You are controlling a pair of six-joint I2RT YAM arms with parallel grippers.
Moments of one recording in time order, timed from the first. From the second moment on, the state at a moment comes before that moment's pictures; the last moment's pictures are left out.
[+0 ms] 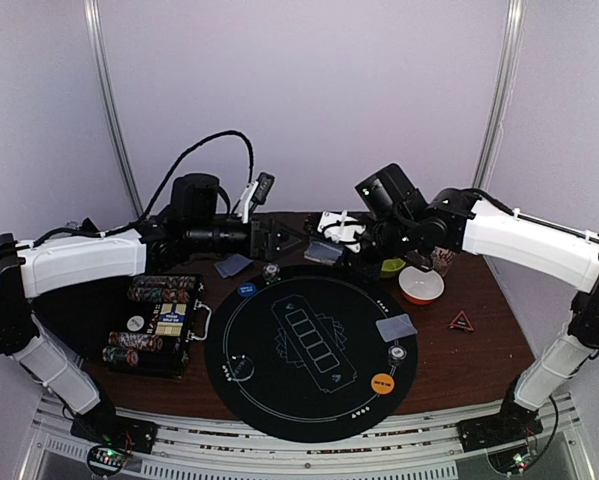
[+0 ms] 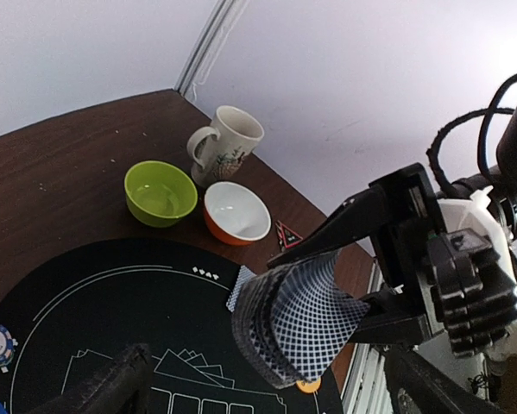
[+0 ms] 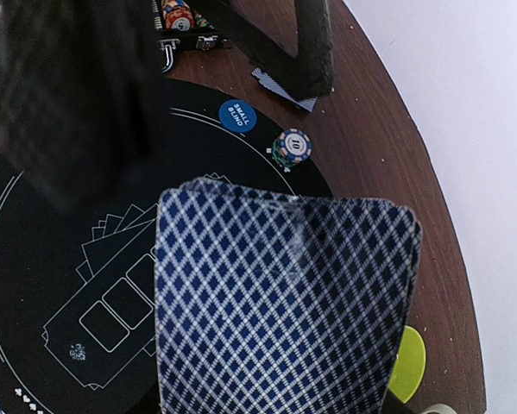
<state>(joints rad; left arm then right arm) -0.74 1.53 1.15 0.10 0.51 -0.41 0.87 1.58 1.46 -0.67 0.04 -0.49</state>
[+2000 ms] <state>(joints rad) -0.67 1.52 1.19 -0.11 0.55 -0.25 0.95 1.71 1.57 -0.67 0.07 -0.55</state>
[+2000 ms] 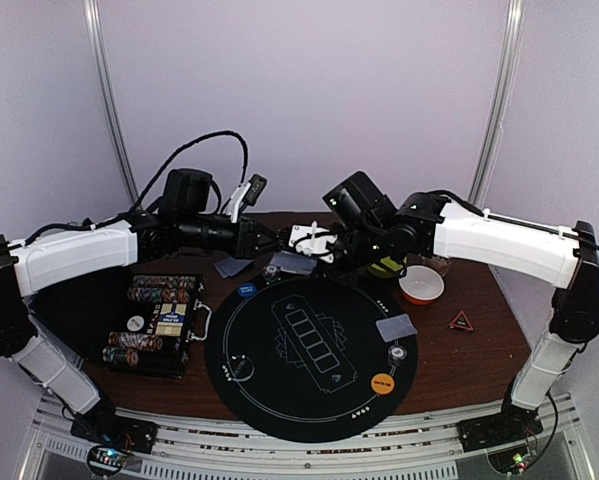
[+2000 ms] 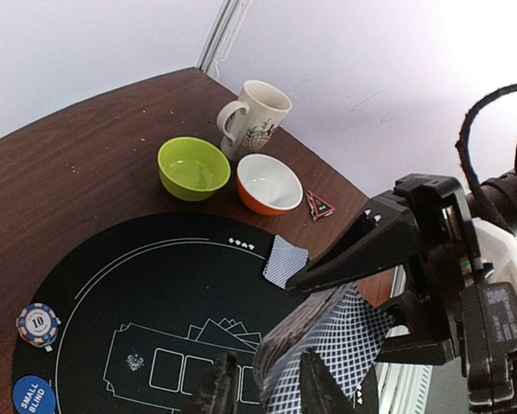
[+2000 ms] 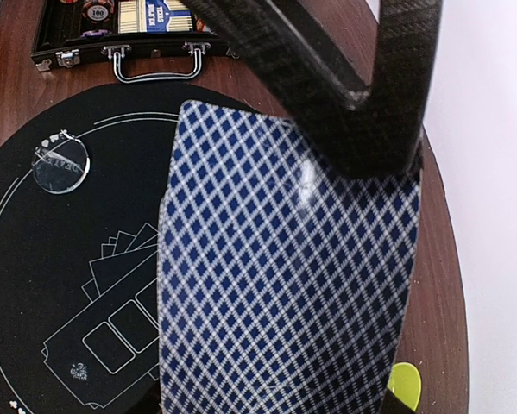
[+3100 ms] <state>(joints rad) -0.59 1.46 1.11 0.03 0.73 -0.35 0.88 1.68 1.49 -0.65 0.07 -0.52</state>
